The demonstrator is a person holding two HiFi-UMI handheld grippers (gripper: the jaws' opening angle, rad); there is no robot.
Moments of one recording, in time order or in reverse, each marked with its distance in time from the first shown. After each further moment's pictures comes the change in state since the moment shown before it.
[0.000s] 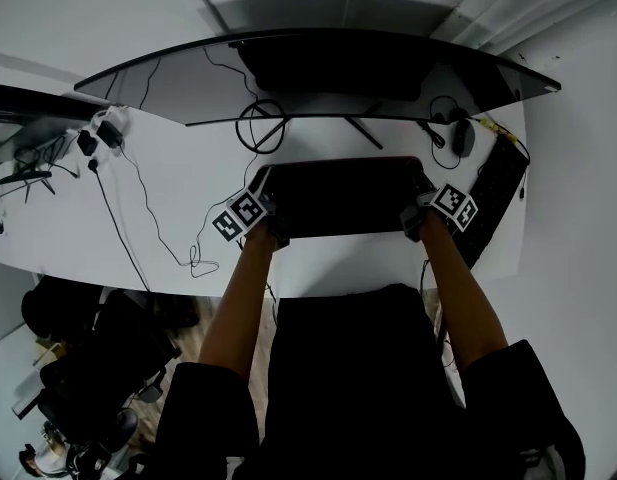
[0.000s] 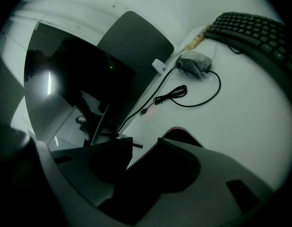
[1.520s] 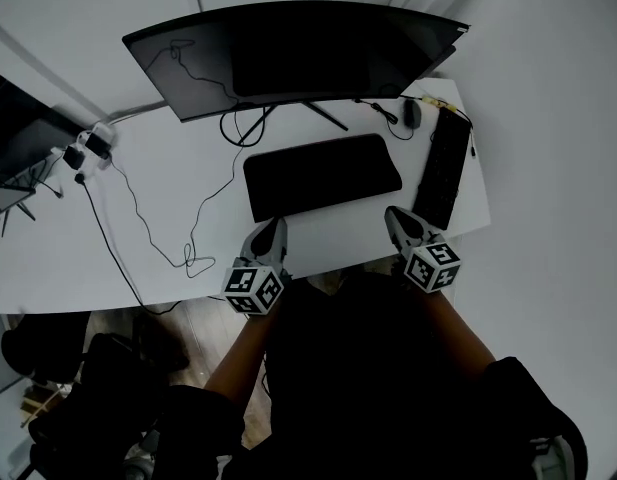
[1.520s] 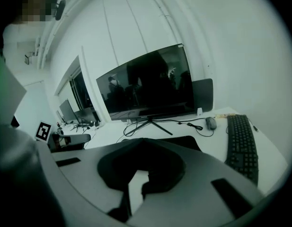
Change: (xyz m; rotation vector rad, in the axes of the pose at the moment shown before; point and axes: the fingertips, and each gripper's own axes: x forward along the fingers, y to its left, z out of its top) left arm -0.221 -0.084 -0.076 0.507 -0.082 -0.435; right arm -0.226 0.144 -0.155 -0.813 -0.103 -0.004
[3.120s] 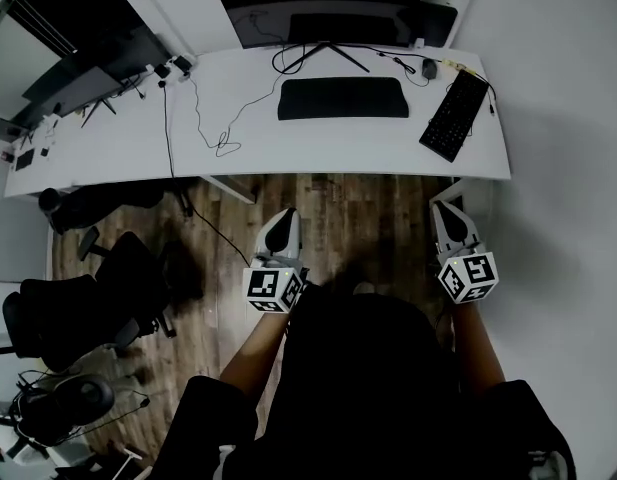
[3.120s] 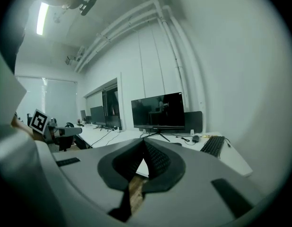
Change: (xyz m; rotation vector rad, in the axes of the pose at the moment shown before) left arm -0.263 -0.261 -0.153 0.396 -0.273 0.244; right arm -0.352 -0.008 -0.118 -0.235 -0.303 0.153
